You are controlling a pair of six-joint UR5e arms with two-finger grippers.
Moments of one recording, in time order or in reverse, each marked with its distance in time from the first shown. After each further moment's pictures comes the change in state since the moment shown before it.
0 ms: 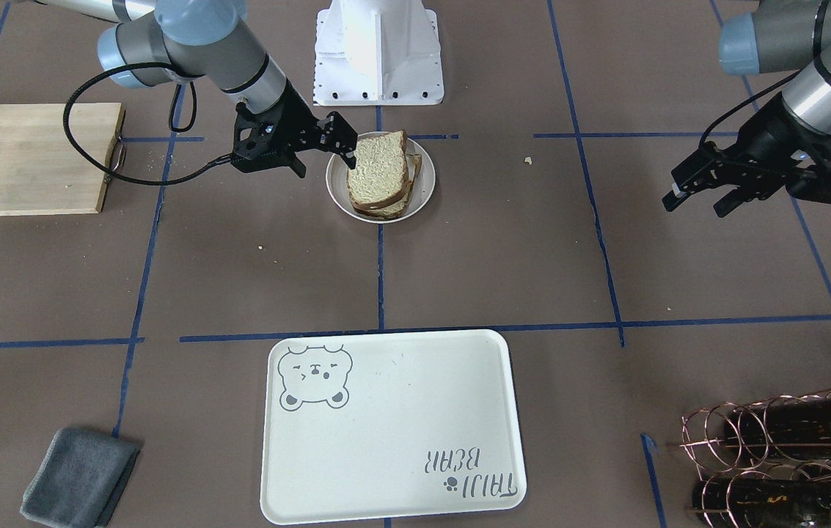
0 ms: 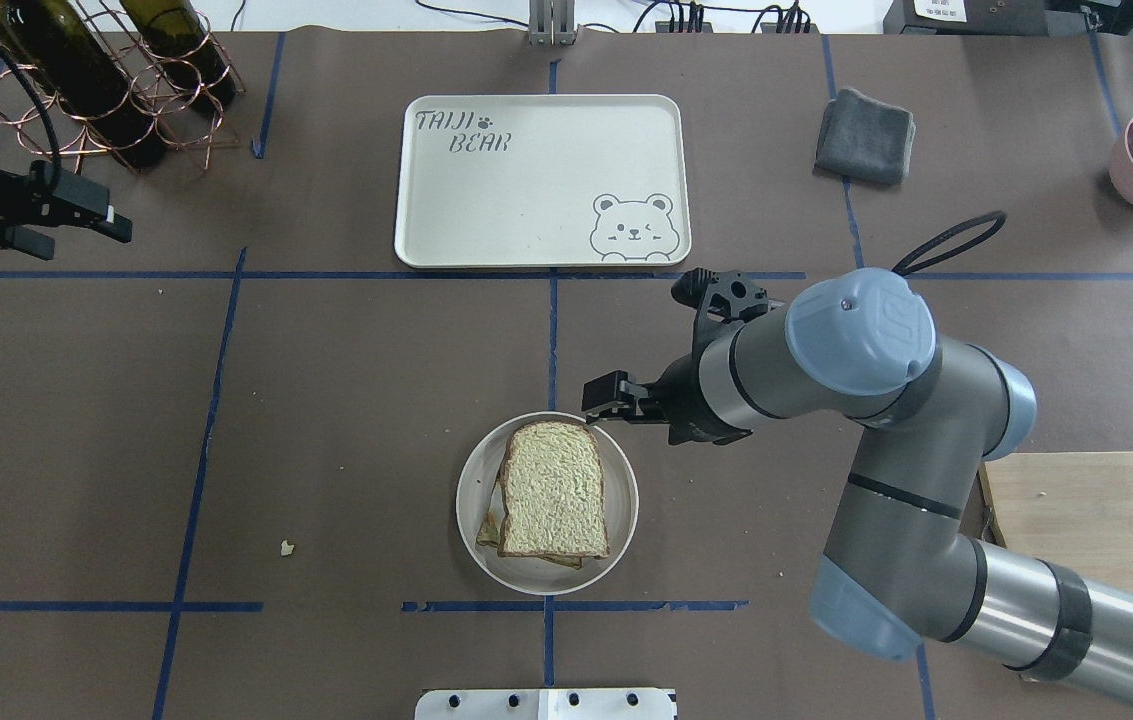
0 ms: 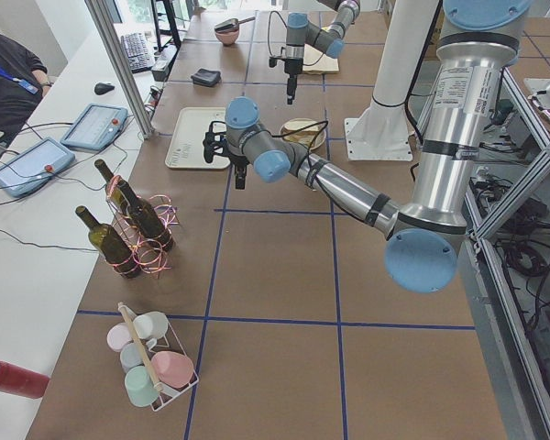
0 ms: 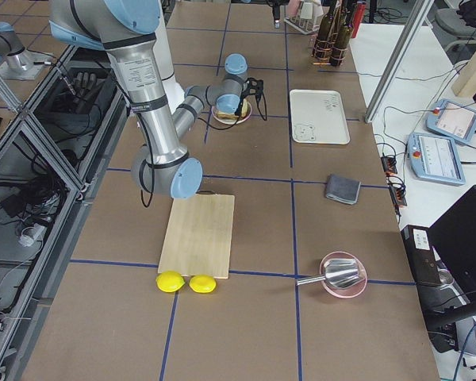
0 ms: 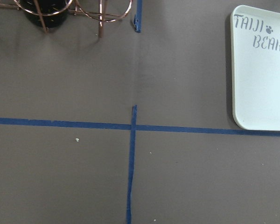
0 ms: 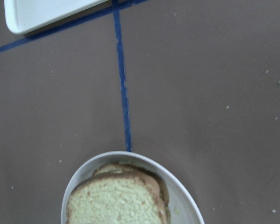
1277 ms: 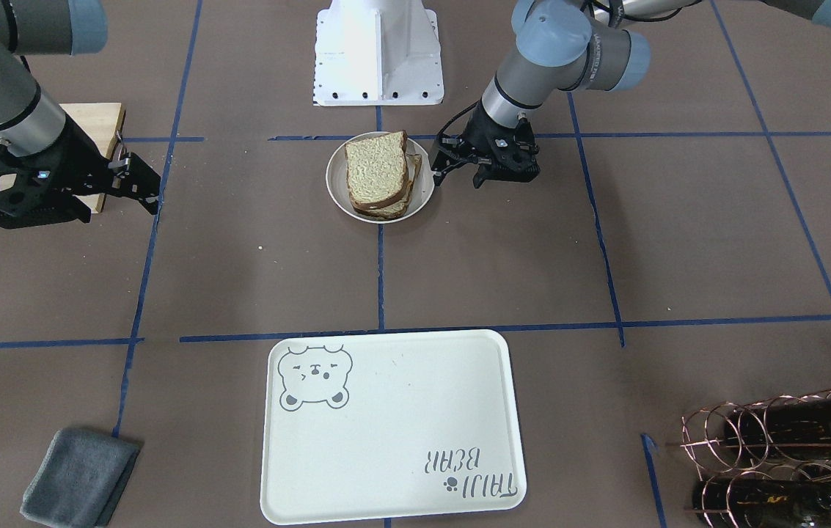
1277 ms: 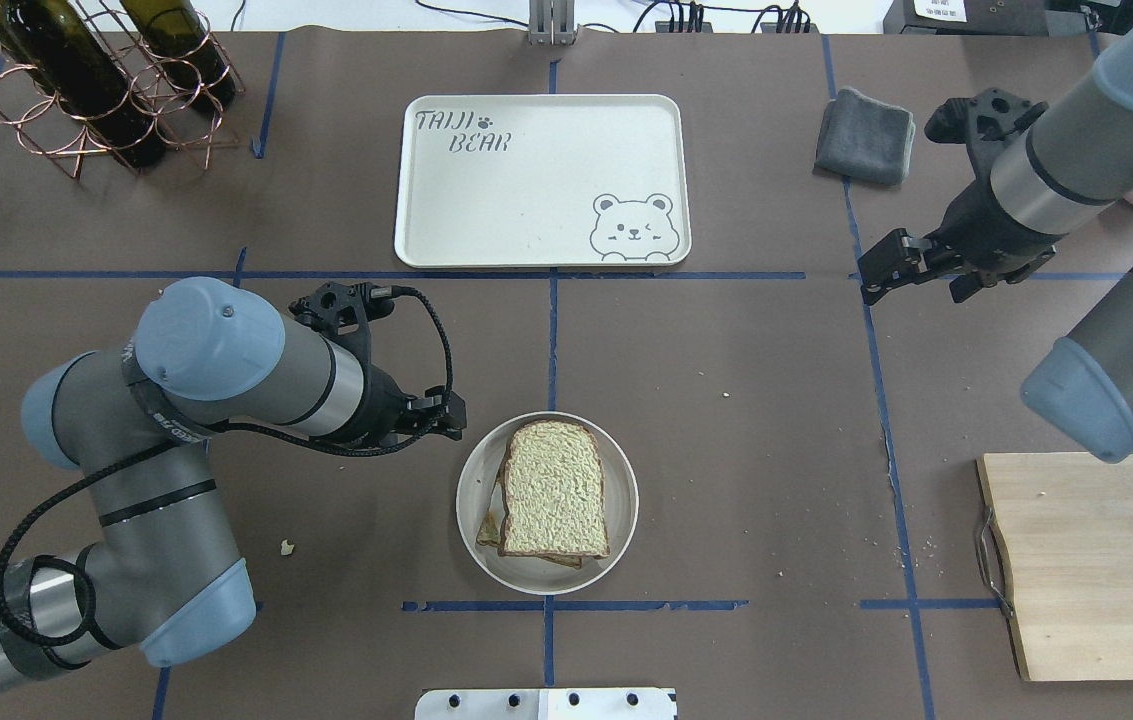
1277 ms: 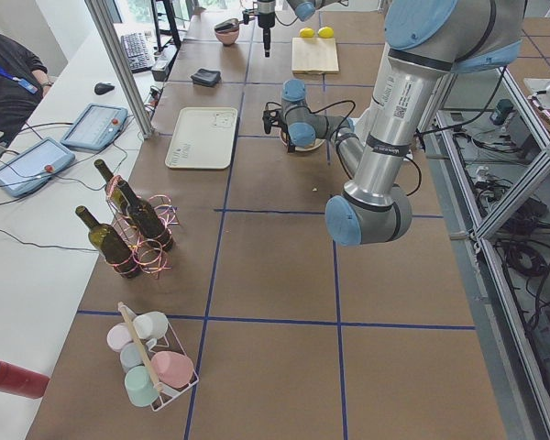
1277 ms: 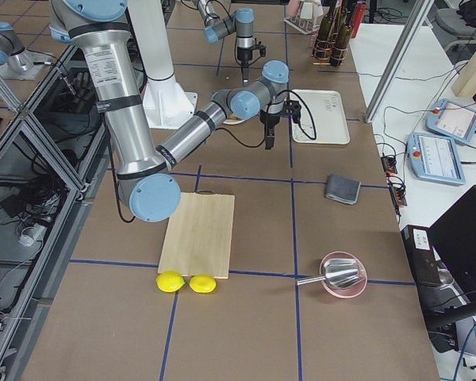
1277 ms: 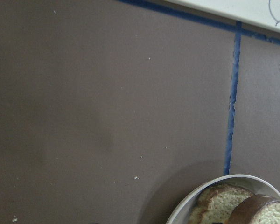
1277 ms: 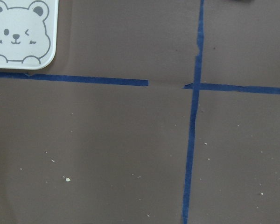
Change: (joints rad) left arm 0.592 -0.255 0.076 0.006 0.405 -0.425; right arm 0.430 -0.172 0.098 -0.444 0.267 -0.712
